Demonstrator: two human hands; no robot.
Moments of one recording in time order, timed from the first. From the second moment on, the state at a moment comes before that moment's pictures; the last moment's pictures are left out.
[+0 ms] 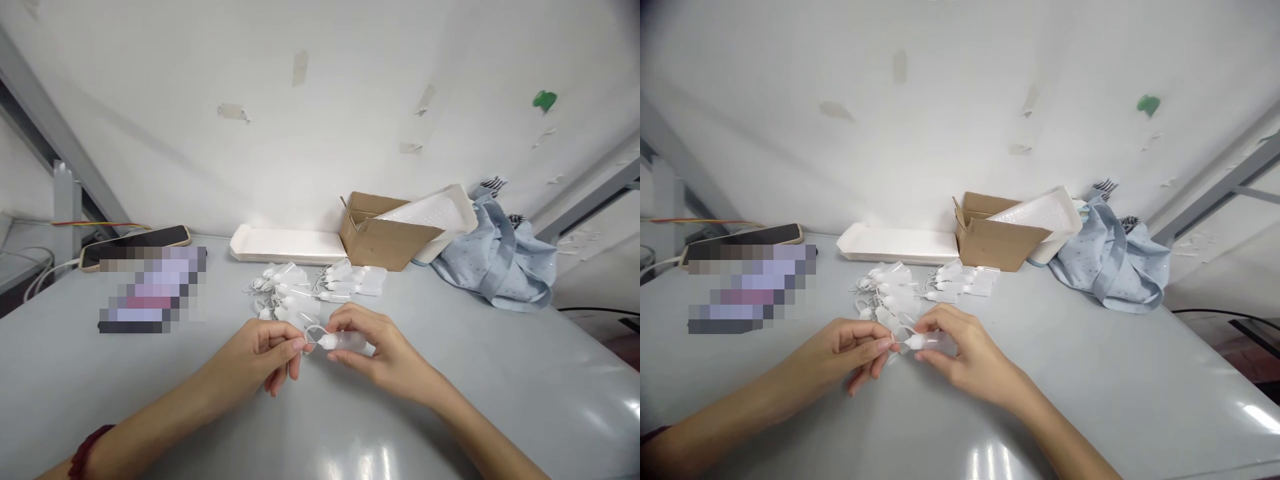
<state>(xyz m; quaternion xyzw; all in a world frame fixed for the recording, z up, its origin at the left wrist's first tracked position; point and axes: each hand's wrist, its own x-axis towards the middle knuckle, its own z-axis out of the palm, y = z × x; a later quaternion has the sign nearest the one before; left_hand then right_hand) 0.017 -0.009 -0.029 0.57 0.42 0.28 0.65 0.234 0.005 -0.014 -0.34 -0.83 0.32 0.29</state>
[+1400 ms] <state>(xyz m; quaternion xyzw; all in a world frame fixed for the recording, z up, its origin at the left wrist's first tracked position) 0.027 -0.019 -0.028 0.66 0.50 0.23 0.52 0.225 -0.002 -0.031 -0.34 -0.86 0.29 0.24</state>
